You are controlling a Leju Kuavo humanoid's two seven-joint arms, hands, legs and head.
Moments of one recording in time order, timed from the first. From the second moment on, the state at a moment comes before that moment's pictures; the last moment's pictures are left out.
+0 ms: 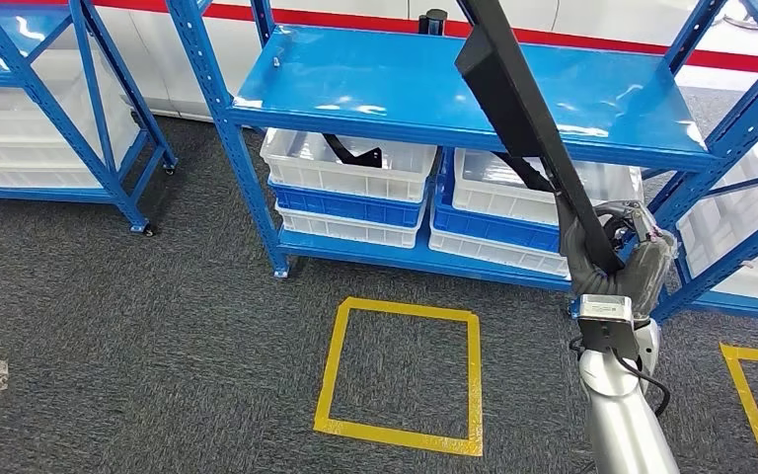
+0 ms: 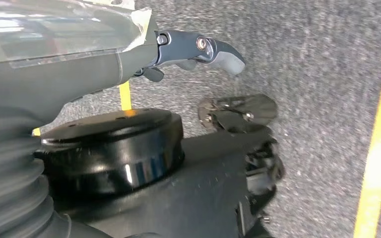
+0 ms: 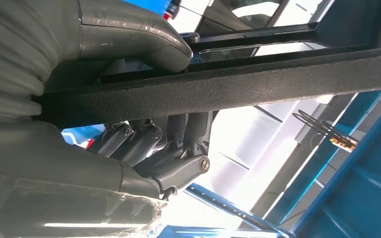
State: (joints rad) left arm -0.12 -0.07 -0.89 -0.15 0.91 0.25 -0.33; right arm -0.28 -0.12 0.07 -1.44 0.36 -0.55 -0.59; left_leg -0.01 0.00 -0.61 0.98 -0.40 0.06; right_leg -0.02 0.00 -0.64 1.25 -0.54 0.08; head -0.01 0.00
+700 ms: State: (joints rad) left arm -0.11 -0.07 -0.89 -0.15 0.91 0.26 -0.34; right arm -0.30 -0.11 0.07 -1.44 0.37 -0.56 -0.57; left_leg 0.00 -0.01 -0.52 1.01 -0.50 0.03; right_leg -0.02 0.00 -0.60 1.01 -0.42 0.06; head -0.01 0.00
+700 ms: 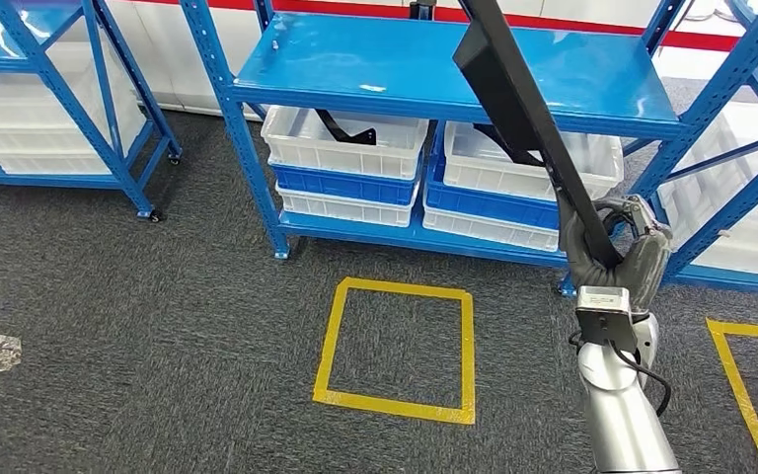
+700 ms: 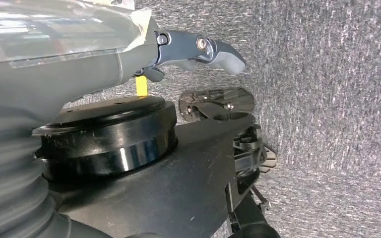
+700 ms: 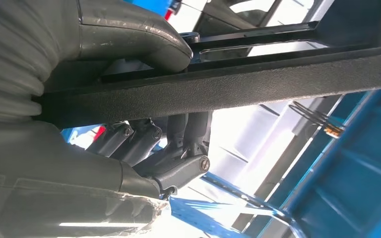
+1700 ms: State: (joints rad) left arm -0.11 -0.07 -0.90 -0.15 0.92 0.26 -0.33; right arm -0.25 -0.10 0.06 -1.47 0.41 -0.56 -0.54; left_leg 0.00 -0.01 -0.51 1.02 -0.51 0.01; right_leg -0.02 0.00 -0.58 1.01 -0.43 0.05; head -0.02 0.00
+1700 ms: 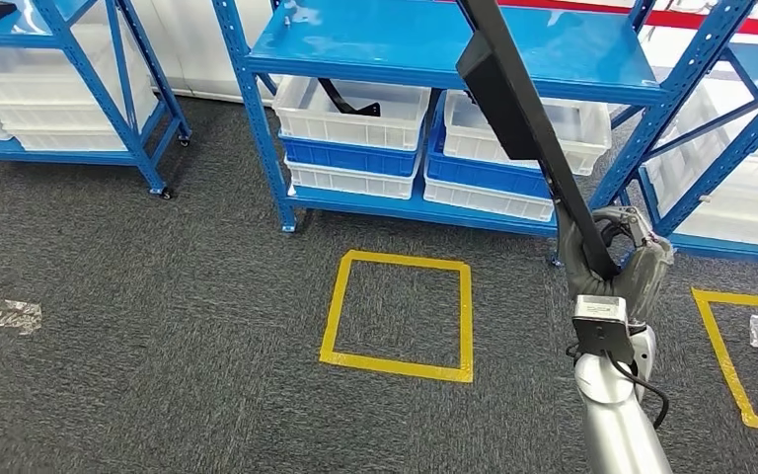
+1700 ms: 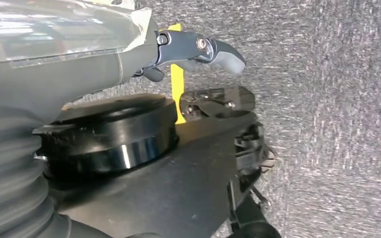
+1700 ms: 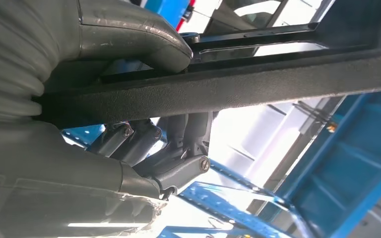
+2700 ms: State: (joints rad) left arm -0.11 -0.07 -0.91 -0.15 0.93 0.26 -0.36; right arm -0.29 -0.10 0.06 -1.44 0.40 -0.54 -0.54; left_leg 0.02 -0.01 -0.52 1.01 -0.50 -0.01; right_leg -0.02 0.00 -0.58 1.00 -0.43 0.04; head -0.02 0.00
